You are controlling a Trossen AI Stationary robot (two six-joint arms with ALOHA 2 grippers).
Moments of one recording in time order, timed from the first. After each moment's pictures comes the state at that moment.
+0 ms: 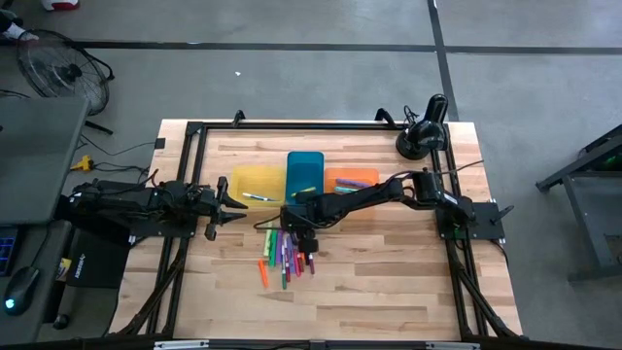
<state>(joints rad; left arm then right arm) -0.09 0.06 0.02 0.00 0.01 -0.08 0.08 2.27 1.72 -0.64 0.13 -0.05</state>
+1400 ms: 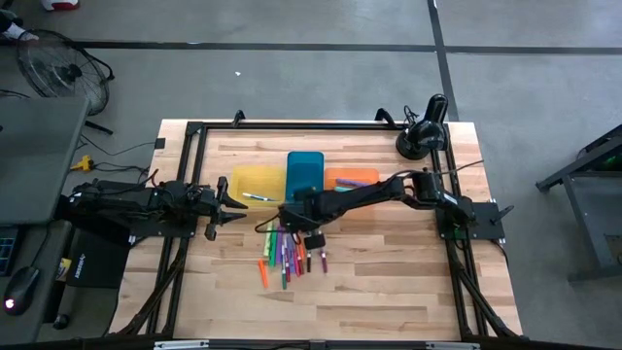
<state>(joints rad) -0.09 0.06 0.02 0.00 0.01 -0.08 0.08 2.27 1.82 -0.81 0.20 -0.19</state>
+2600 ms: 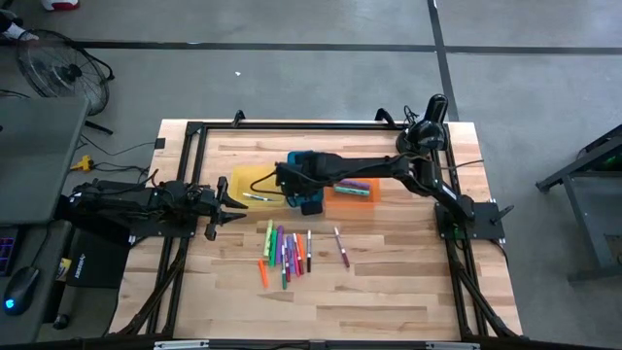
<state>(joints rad) -0.09 0.06 0.02 0.00 0.01 -0.08 -0.09 2.27 2.06 -1.06 0.23 -0.27</state>
